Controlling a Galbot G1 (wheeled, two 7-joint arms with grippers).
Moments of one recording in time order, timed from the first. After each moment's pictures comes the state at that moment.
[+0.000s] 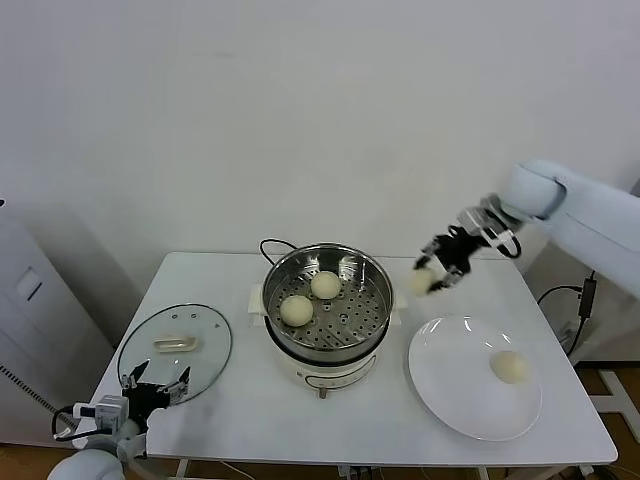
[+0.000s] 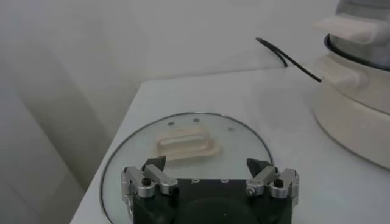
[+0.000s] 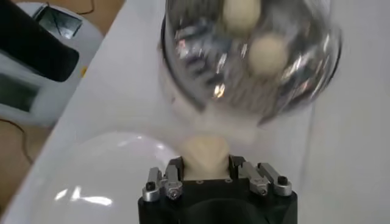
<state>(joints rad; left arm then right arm) 1.48 -0.93 -0.47 -1.93 -0.53 0.34 -0.23 0.57 0.73 -1.11 1.34 0.30 0.22 -1.23</state>
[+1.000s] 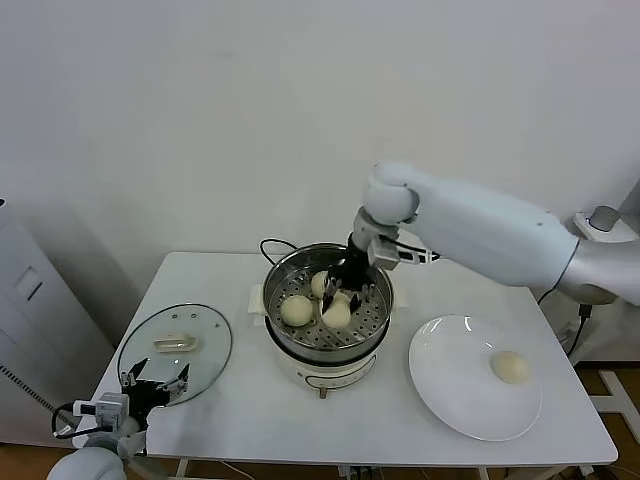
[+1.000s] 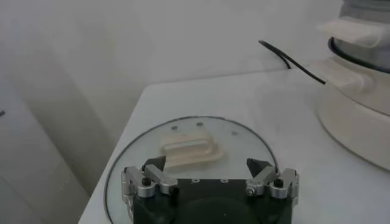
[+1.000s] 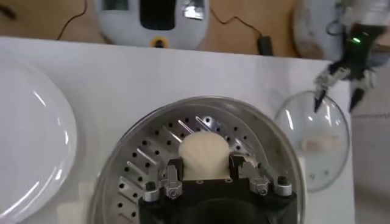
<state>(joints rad) 1.48 -0.92 -0.46 -1.93 -0.53 0.34 -0.24 0.42 1.07 -1.02 1.36 -0.03 0.81 -1.31</state>
